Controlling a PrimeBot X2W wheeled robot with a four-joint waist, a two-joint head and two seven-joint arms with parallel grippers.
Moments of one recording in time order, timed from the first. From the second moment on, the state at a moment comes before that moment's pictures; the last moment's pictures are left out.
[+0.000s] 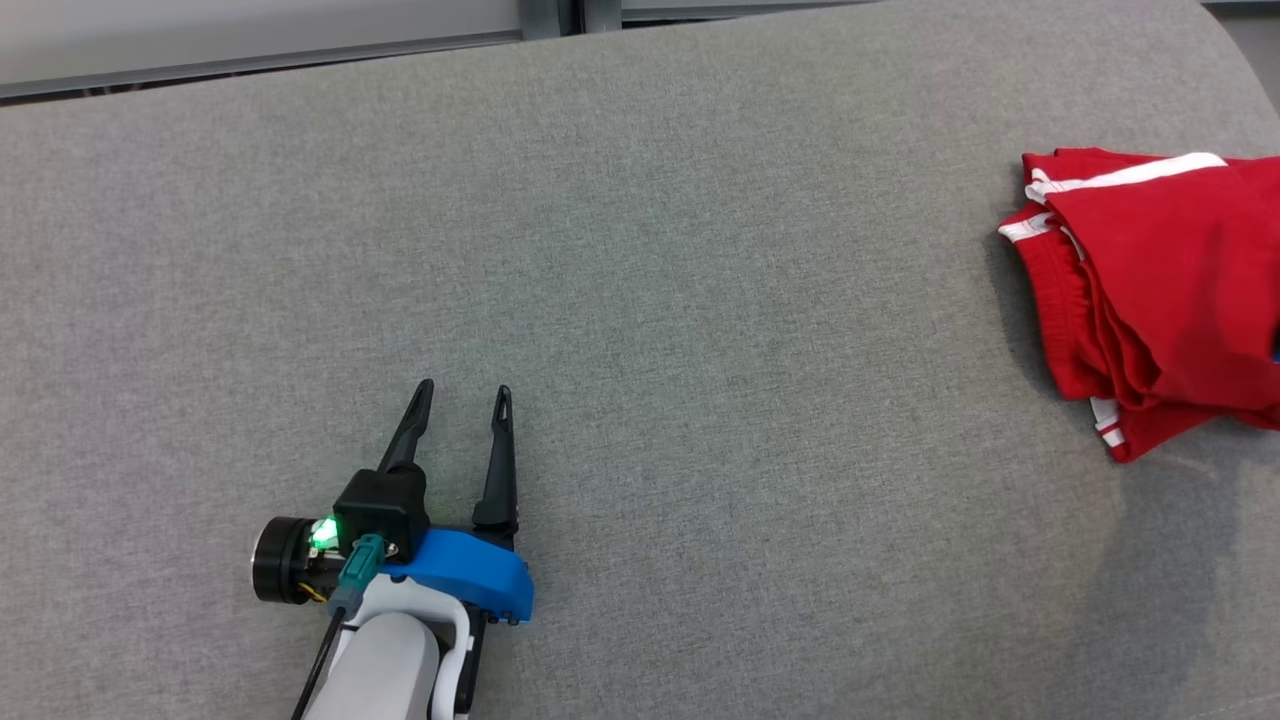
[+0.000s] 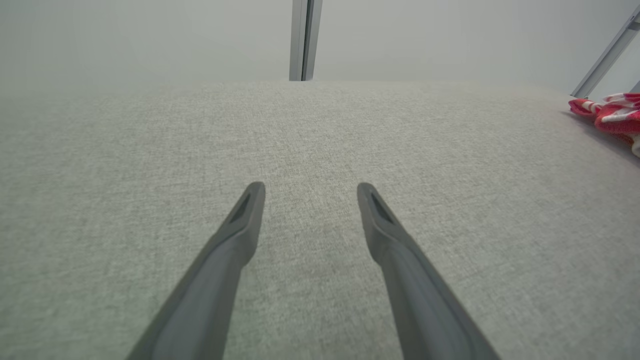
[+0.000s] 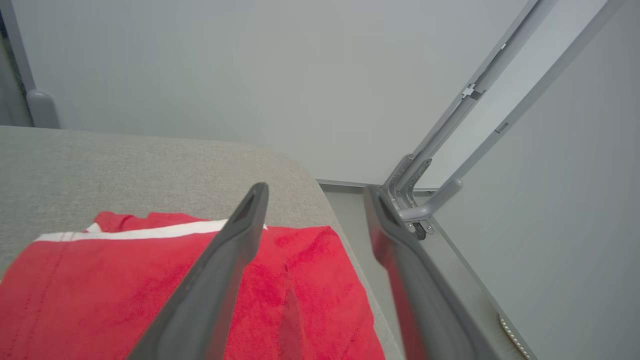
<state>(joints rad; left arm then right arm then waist) -0.28 0.05 -0.29 0.44 -0.19 0.04 -0.26 -0.85 -0.39 -0.34 0.97 -0.23 0.13 -0.26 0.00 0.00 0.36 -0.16</state>
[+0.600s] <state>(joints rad) -0.24 0.05 -0.23 0.41 -0.20 0.10 -0.26 -0.47 -0.05 -0.18 0.59 -0.03 0.13 -0.26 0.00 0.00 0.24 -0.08</state>
